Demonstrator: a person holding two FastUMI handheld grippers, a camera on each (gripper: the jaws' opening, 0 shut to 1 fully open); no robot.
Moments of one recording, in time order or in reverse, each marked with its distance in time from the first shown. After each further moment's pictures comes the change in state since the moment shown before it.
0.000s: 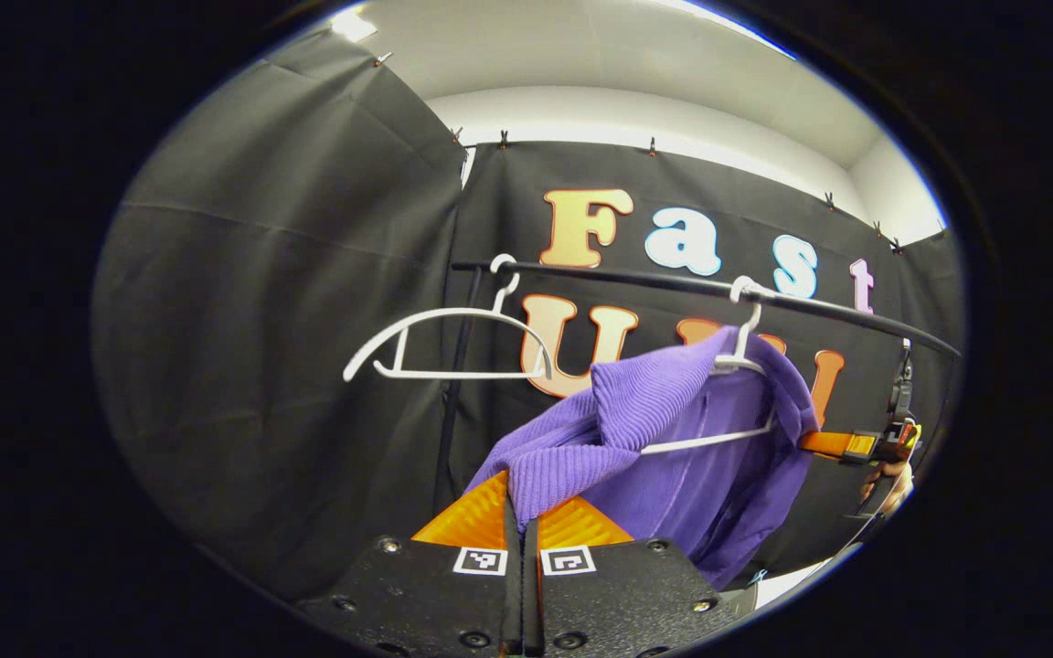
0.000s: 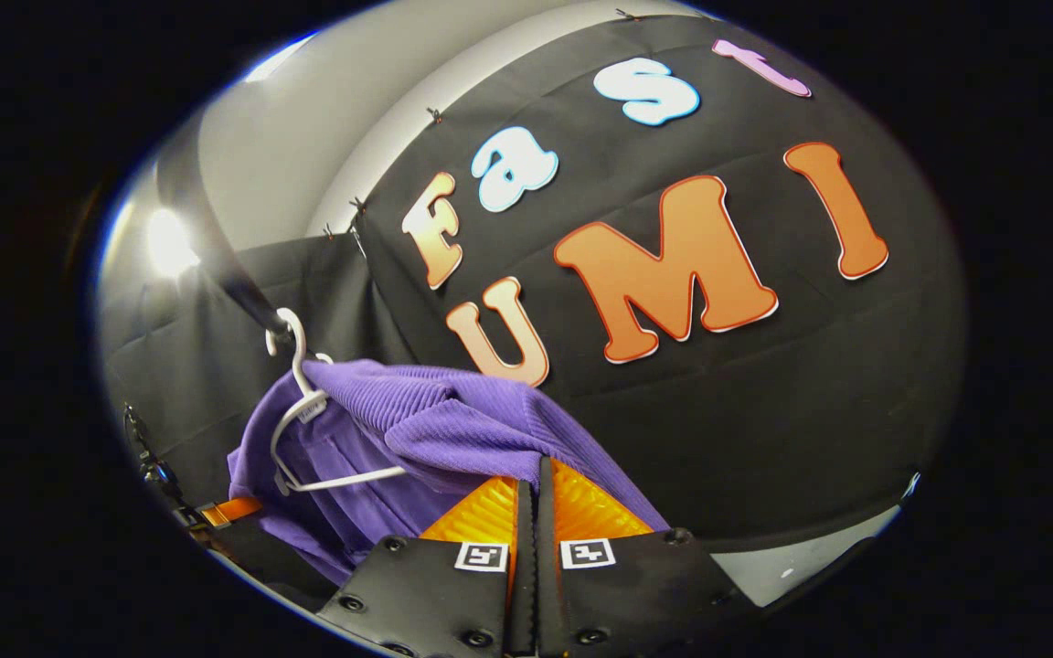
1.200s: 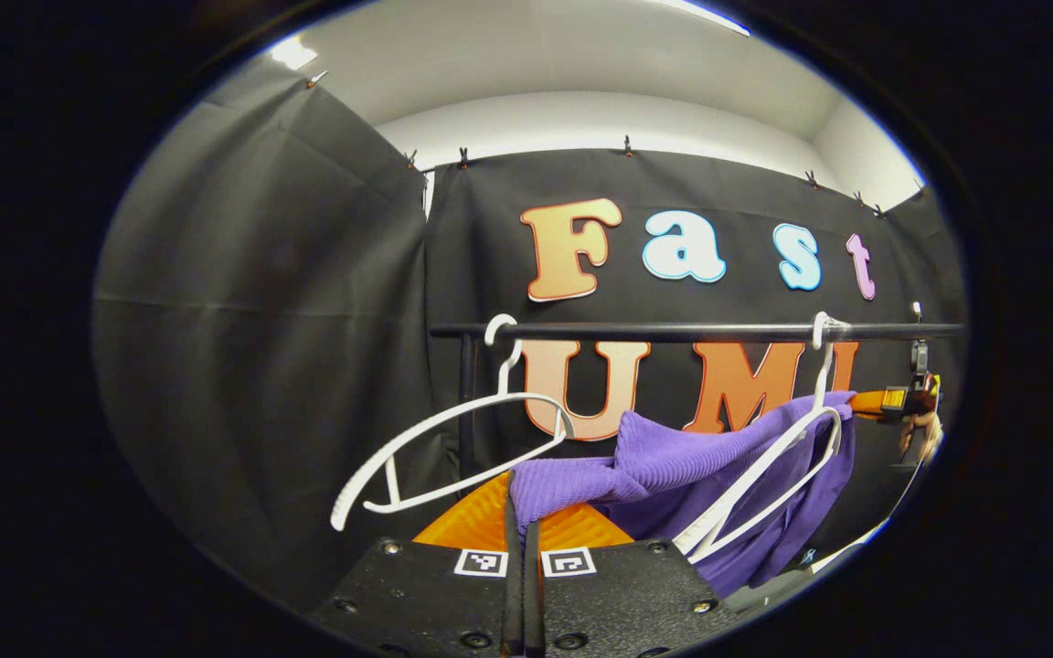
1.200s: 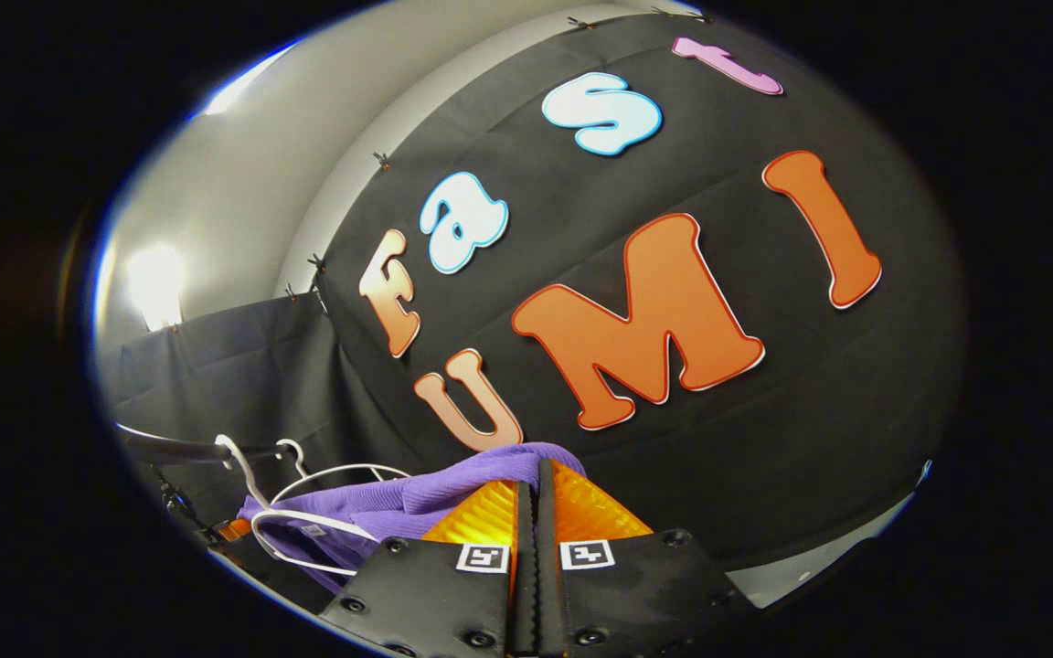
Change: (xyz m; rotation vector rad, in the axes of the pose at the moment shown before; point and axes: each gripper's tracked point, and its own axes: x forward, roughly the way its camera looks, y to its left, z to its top) left arm 0.118 0.021 0.049 0.134 -0.025 -0.075; right arm 0.061 -0.049 0.079 0.069 -0.088 -0.099
